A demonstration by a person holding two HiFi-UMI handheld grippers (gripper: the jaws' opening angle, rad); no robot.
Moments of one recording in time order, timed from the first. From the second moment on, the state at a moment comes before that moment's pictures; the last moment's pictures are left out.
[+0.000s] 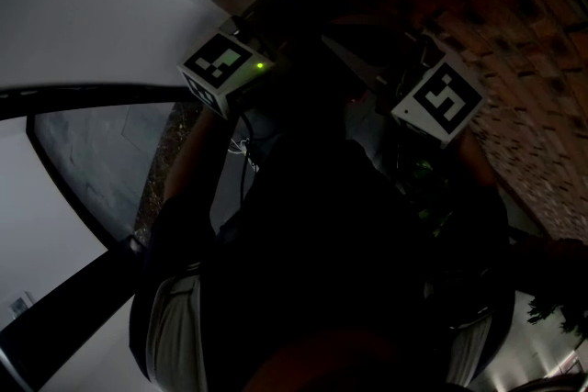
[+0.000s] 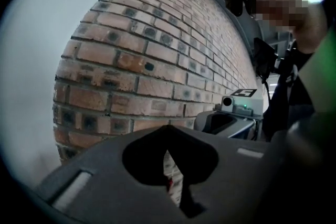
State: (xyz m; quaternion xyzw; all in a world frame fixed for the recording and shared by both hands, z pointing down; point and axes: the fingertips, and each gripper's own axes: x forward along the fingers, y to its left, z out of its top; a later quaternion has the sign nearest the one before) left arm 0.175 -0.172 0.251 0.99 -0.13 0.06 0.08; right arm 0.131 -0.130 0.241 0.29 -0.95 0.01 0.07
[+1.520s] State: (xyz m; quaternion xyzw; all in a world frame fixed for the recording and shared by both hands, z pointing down) left arm 0.234 -0.122 0.251 0.99 -0.03 0.08 0.08; right arm -0.025 0.044 0.292 -0.16 -0.96 0.14 0.21
